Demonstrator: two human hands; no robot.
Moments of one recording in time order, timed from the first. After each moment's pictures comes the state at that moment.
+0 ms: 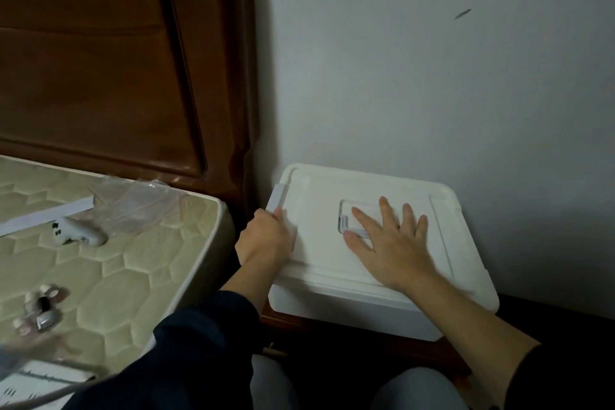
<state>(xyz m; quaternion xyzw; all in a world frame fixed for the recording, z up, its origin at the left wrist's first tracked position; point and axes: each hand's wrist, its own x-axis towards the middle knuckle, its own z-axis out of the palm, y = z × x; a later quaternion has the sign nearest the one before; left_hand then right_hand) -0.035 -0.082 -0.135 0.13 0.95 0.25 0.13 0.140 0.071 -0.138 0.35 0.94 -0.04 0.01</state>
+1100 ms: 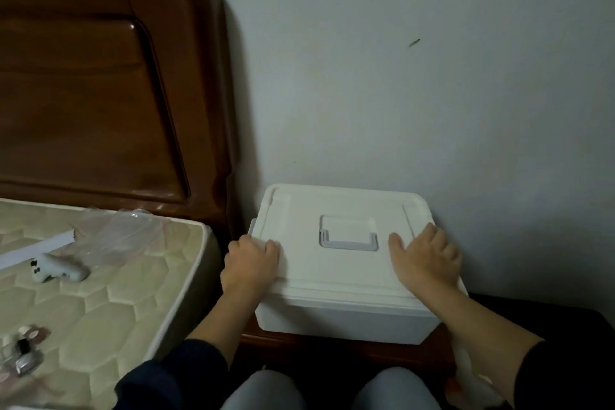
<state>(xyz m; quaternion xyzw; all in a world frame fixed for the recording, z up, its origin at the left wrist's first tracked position) -0.018 -0.101 -0.131 0.19 0.93 0.29 0.12 0.188 0.098 -0.129 0.62 0.77 -0.11 -0.14</state>
